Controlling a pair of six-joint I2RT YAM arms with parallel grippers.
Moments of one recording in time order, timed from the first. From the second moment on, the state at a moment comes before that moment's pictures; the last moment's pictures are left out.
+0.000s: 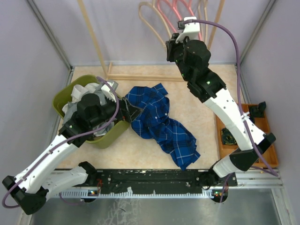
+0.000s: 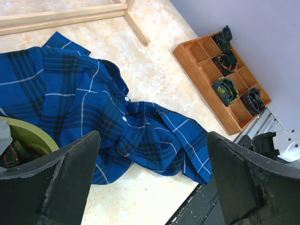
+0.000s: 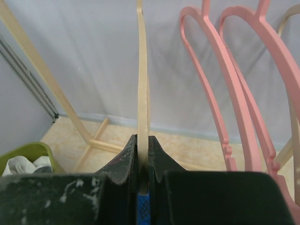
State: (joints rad) left arm -0.67 0.91 0.98 -0.27 0.16 -0.40; right arm 0.69 1.47 1.81 -0.24 0.40 0.08
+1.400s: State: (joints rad) left arm -0.95 1.80 1.43 -0.51 -0.11 -0.32; right arm 0.66 0.59 0.80 -0.37 0.29 0.40
